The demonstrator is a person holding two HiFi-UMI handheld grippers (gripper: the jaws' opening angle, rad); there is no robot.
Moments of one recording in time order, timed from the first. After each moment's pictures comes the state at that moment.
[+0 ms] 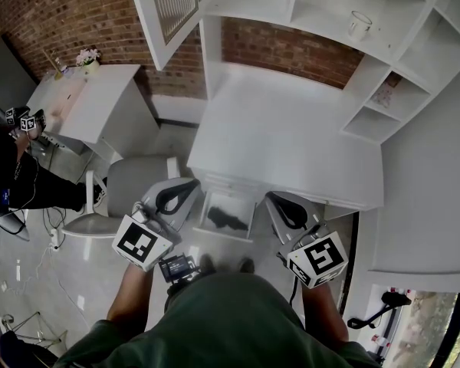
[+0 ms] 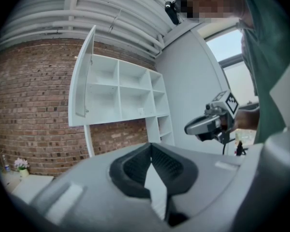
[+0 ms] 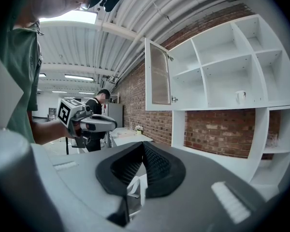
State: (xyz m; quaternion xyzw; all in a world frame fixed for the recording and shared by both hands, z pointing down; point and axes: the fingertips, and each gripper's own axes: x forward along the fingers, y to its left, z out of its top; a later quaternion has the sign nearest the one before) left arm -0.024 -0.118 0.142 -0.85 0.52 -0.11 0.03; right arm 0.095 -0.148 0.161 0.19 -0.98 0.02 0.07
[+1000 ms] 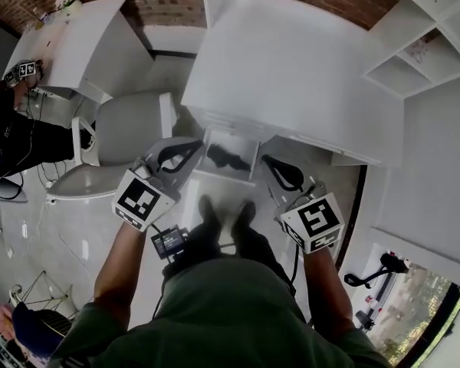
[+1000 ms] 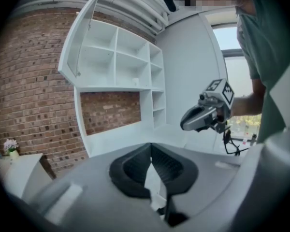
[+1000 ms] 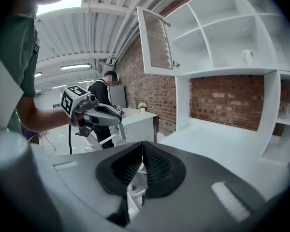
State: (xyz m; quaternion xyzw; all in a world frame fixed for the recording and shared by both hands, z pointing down) left arm -0.041 -0.149 0.289 -0.86 0.47 -0.20 -0.05; right arm 0.062 -0.170 0.304 0.16 -0.97 0.09 0.19
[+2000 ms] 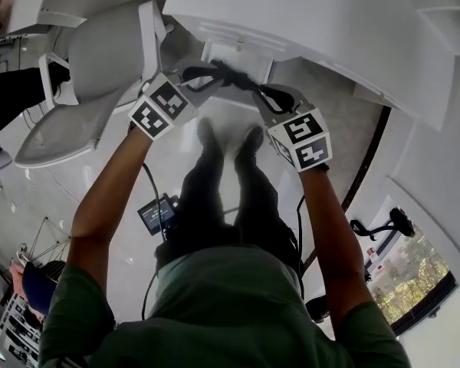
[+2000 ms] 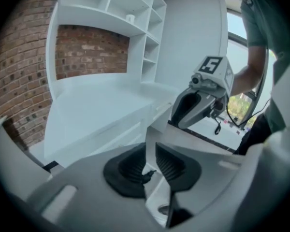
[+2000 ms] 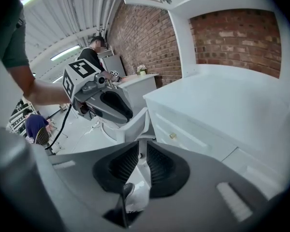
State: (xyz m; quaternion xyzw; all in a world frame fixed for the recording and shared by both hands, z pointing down) left arm -0.050 -0.182 0.603 -0.86 0.34 -0.33 -0.20; right arm 0.014 -0.183 0.606 0.10 -0.92 0.19 0.33
